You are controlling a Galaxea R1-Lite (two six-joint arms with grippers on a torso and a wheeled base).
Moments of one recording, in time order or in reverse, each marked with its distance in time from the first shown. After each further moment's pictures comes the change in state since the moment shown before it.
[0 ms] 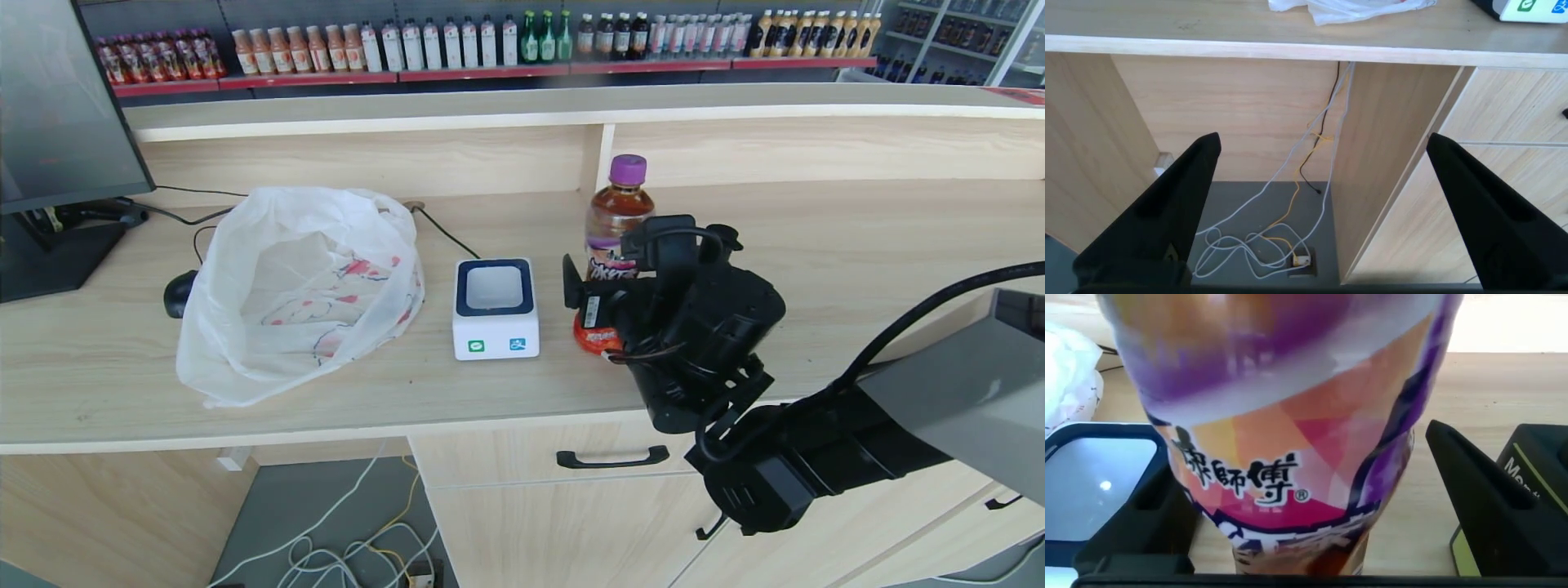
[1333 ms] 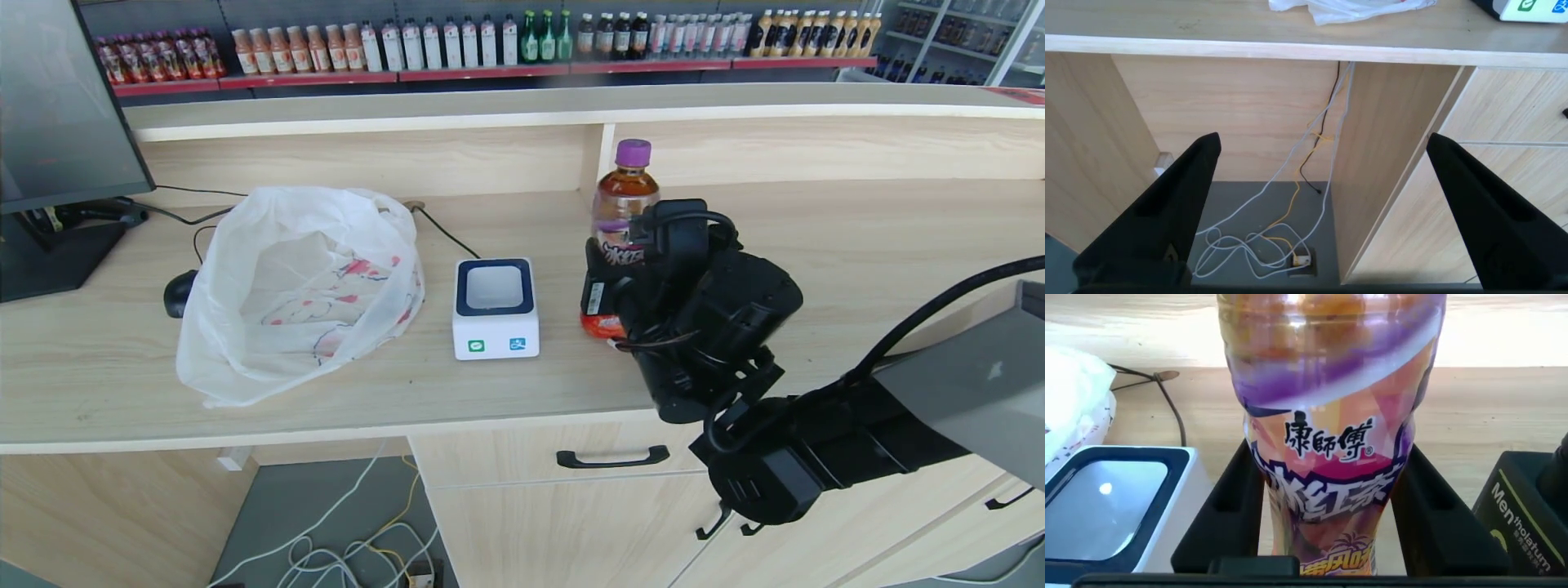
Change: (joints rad) left arm 0.001 0.000 0.000 0.000 0.000 0.000; right arm 0.000 -0.026 -0.011 -0.018 0.020 -0.008
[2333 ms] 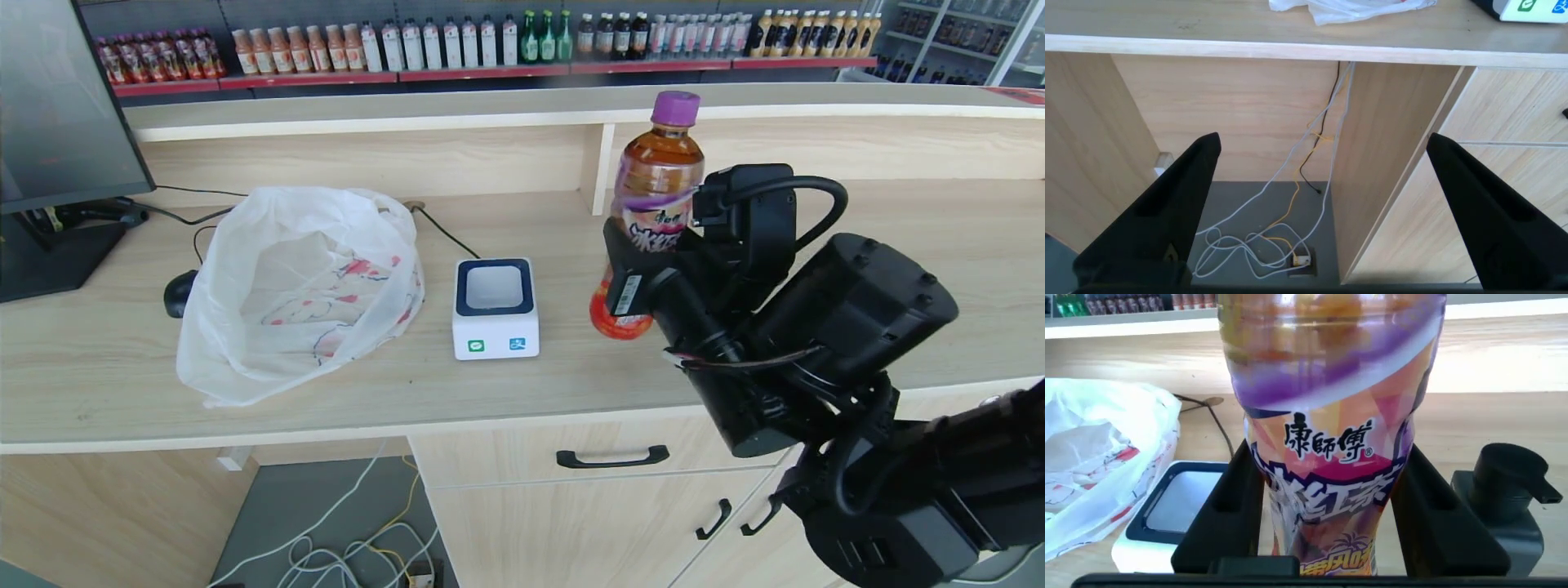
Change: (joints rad) left arm 0.000 0.000 0.000 0.000 0.000 0.000; right arm 0.084 -0.211 0.174 -0.017 0.003 -0.001
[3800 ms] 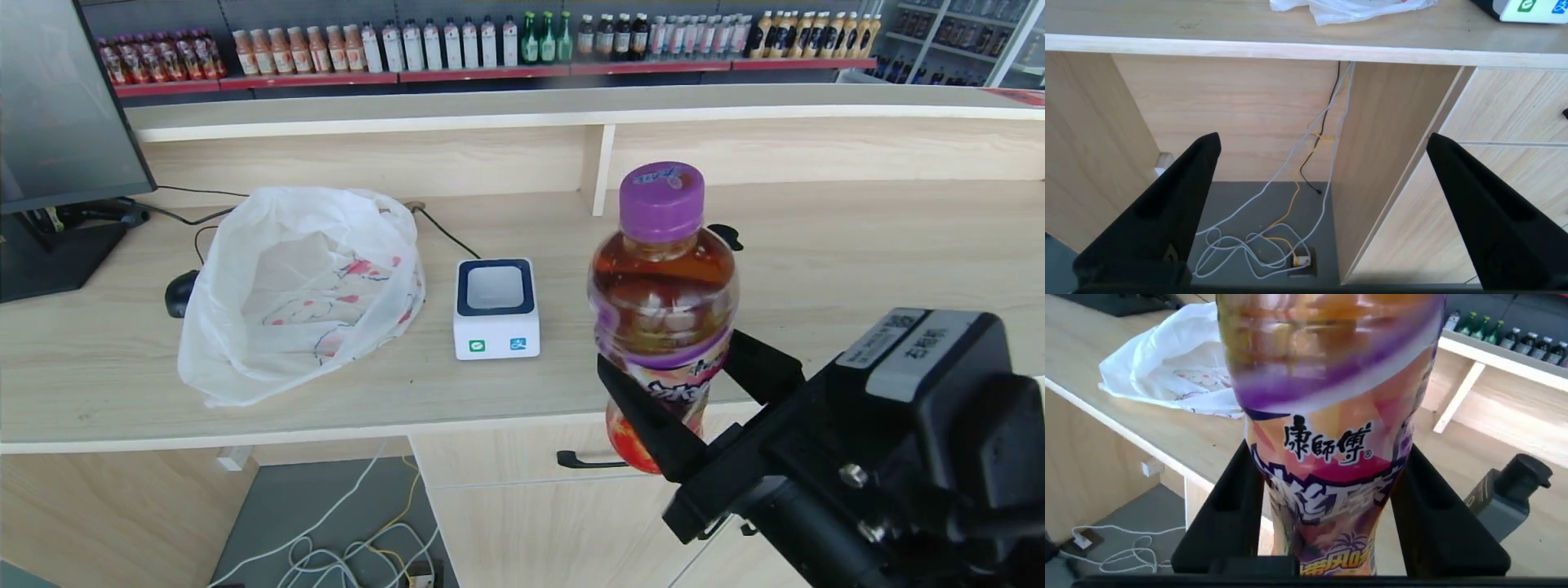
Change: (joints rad) left arm 0.000 0.000 0.000 0.000 0.000 0.000; right arm 0.346 -0.300 0.392 0.004 0.019 -0.302
